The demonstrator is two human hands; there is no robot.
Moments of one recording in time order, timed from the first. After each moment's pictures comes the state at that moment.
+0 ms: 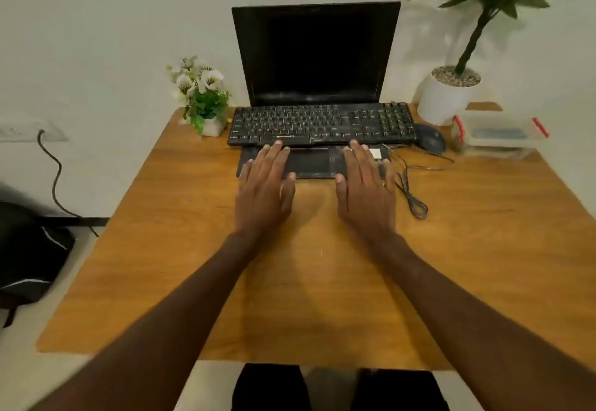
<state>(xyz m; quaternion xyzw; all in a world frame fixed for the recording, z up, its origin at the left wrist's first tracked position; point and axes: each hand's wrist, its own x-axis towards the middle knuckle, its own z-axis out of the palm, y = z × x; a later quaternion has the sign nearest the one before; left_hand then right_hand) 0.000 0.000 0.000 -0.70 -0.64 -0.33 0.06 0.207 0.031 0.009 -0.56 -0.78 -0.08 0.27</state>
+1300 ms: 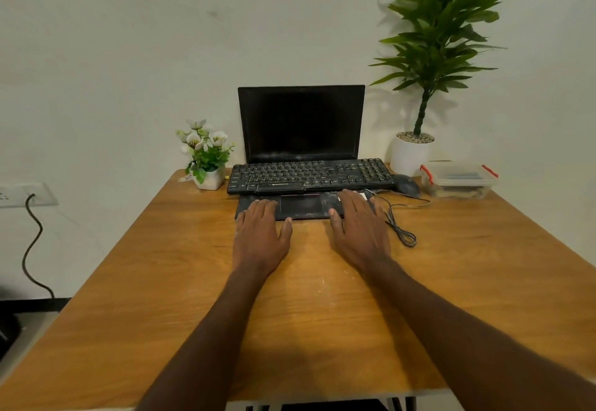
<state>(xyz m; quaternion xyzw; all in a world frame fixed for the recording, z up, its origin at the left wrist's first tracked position) -0.009 0.000 -0.024 -0.67 -0.67 -0.33 0.06 0.205 0.029 -0.007 -0.60 -0.75 -0.07 0.26</state>
